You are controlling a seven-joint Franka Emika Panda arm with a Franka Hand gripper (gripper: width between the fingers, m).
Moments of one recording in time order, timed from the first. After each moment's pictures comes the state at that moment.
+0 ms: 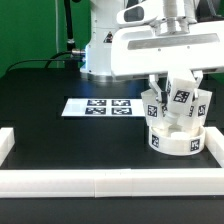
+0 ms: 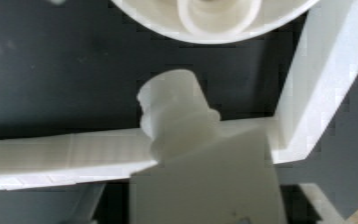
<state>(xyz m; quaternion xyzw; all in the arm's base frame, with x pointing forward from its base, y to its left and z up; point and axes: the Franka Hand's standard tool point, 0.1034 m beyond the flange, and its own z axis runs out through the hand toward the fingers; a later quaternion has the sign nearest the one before) 0.570 0.069 0.095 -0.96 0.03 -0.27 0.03</state>
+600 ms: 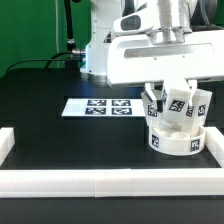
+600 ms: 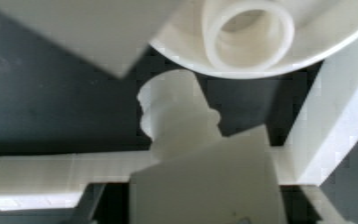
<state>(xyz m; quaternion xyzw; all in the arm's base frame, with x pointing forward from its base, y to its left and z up) 0.566 0.063 0.078 -0.97 0.00 -0.26 0.02</state>
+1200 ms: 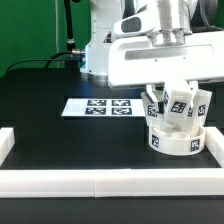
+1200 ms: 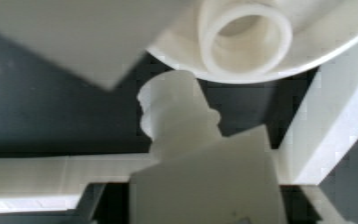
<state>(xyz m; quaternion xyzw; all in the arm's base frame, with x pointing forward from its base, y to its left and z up) 0.567 0.066 0.078 -0.97 -0.01 -0.26 0.03</state>
